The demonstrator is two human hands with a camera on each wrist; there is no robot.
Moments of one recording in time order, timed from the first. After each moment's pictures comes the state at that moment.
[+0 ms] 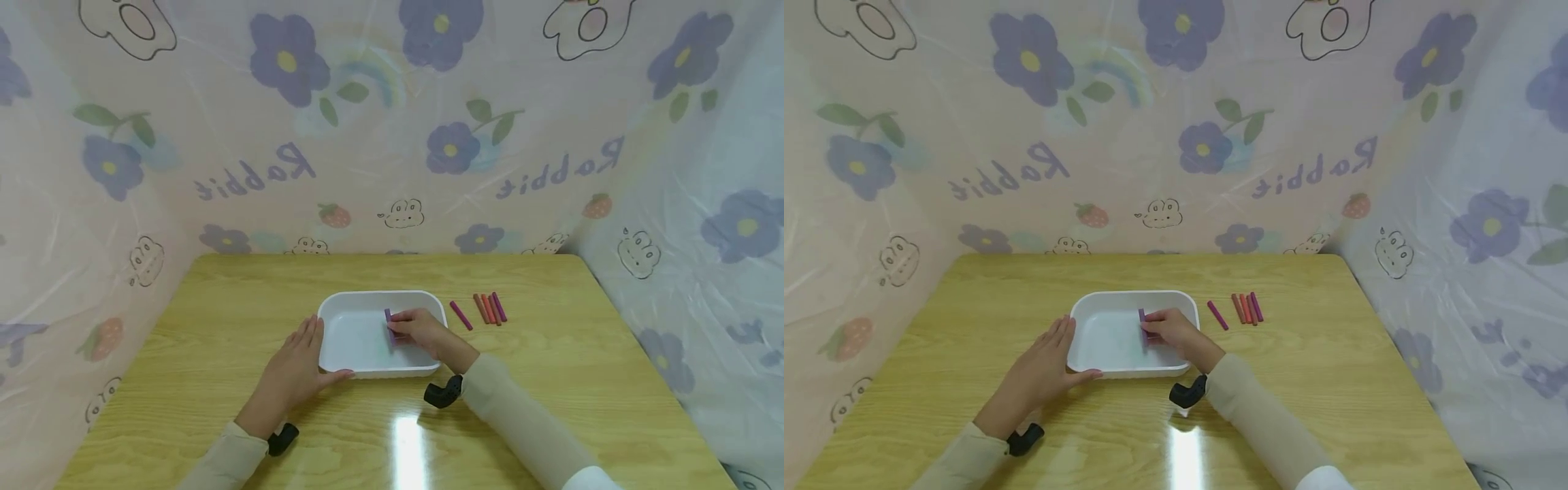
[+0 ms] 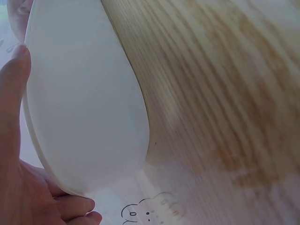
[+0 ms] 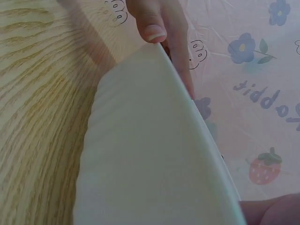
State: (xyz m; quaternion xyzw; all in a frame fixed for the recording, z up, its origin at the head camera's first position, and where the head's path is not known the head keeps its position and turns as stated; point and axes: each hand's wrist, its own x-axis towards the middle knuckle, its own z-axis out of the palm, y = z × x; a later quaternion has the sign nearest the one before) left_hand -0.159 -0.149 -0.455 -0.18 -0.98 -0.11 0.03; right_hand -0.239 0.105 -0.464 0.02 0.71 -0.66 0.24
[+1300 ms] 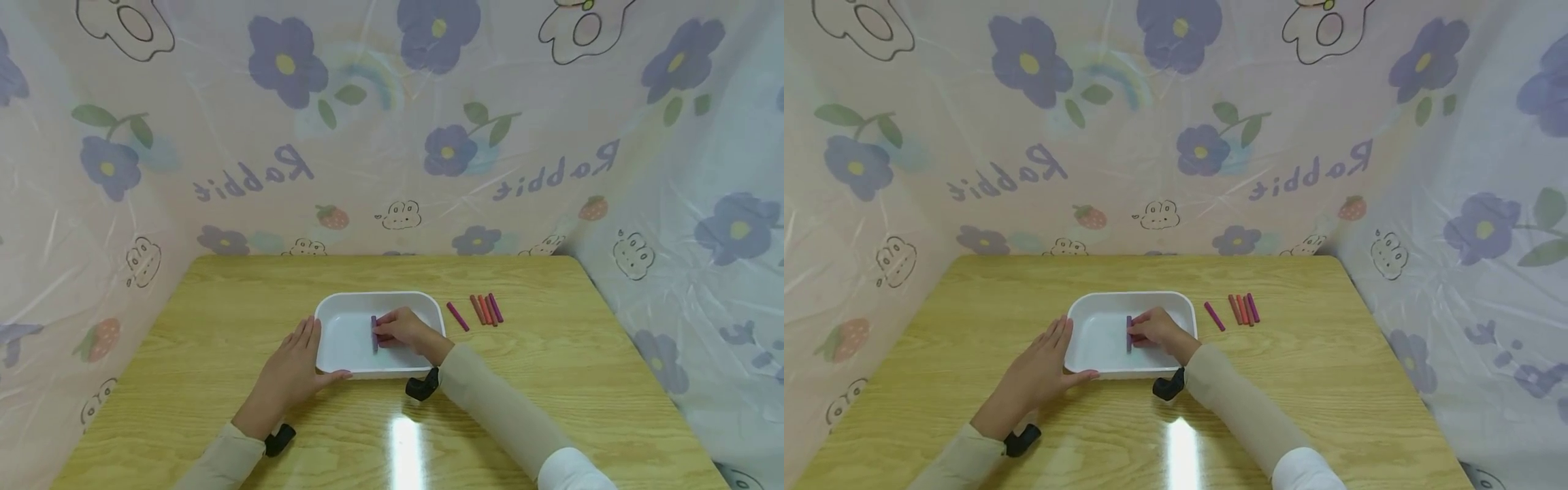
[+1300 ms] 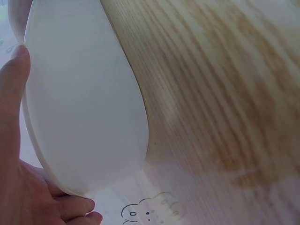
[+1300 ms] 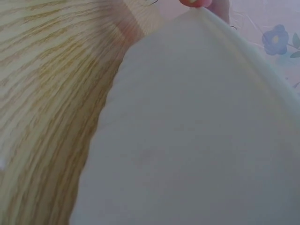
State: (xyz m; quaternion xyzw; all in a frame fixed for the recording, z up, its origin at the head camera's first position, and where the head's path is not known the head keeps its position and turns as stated) left_hand -0.158 -0.148 -0.452 -0.18 -0.98 -0.10 0.03; right_hand -0.251 0.082 -0.468 0.05 0.75 -0.60 0.27
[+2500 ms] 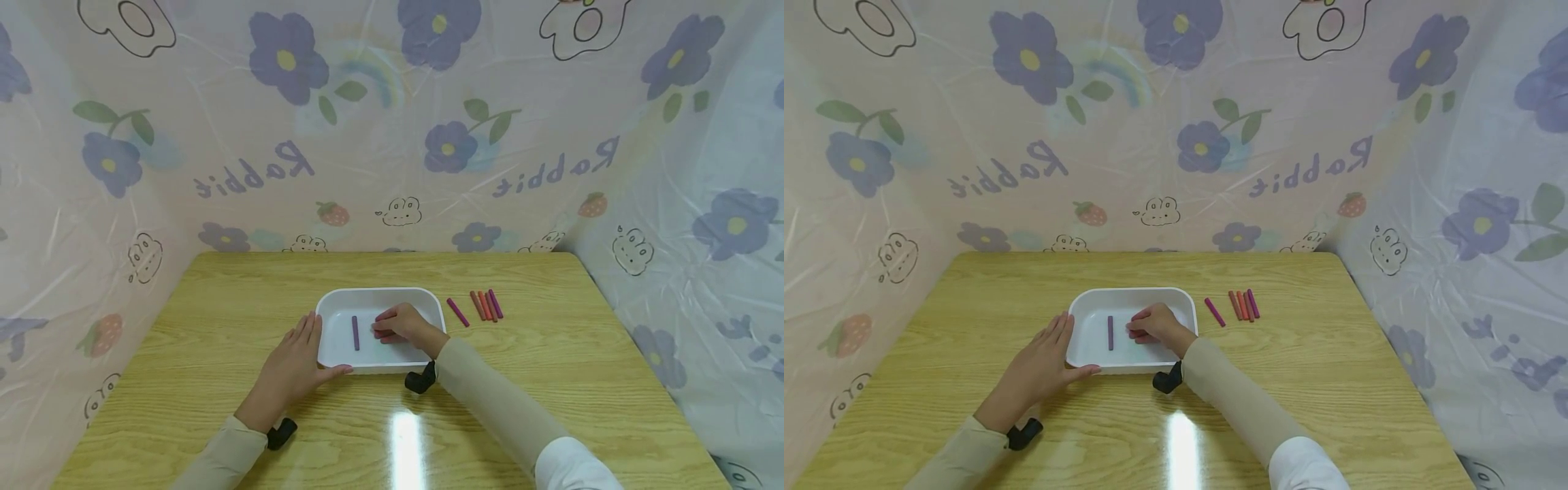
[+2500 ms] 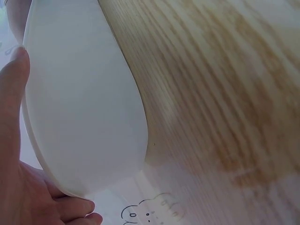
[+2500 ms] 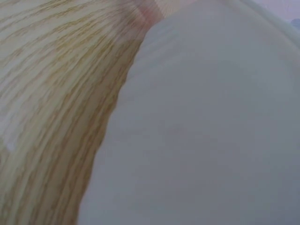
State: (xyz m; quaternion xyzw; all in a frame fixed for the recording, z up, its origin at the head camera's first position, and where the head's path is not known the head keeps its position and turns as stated) left_hand -0.157 -0.149 -0.451 -0.19 -0.98 -0.10 0.03; right_hand -0.255 0.081 -0.475 0.05 0.76 -0.59 0.26
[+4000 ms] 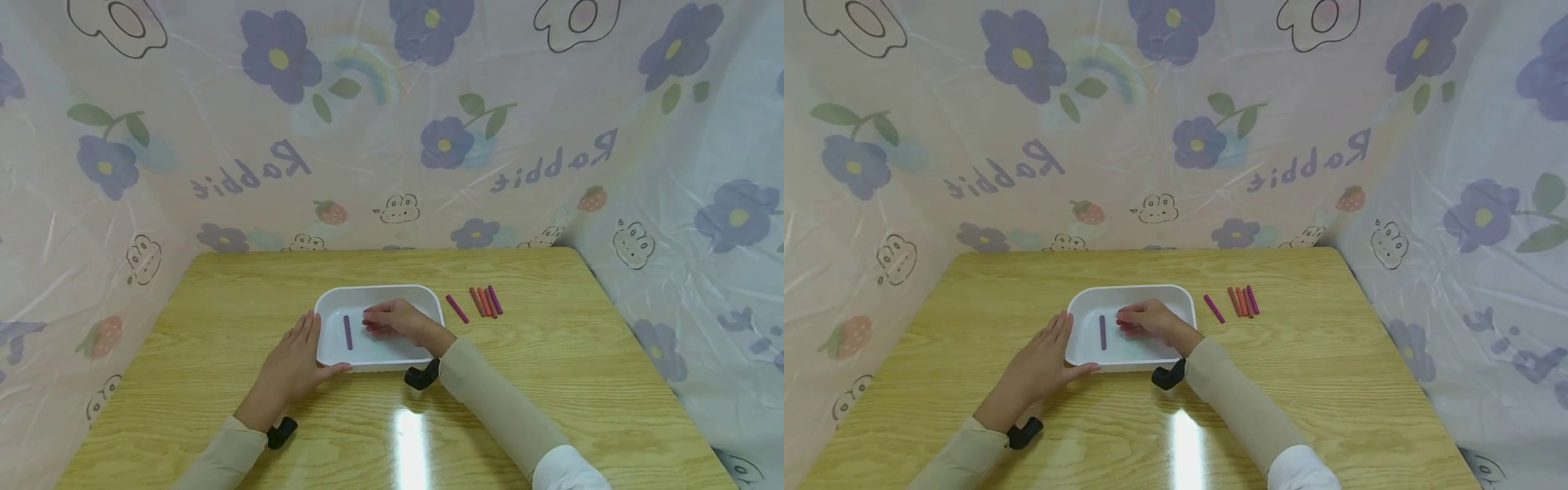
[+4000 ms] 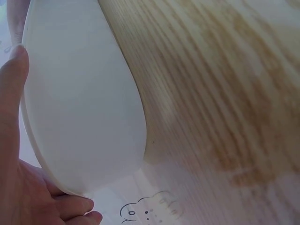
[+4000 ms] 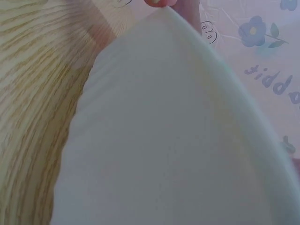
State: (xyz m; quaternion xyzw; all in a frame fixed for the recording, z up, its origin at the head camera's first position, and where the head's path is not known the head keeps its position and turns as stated) left_hand -0.157 -0.146 -0.451 -0.17 -0.98 -0.10 0.02; right_hand -0.252 0.083 -0.466 -0.02 0.69 -0.66 0.30
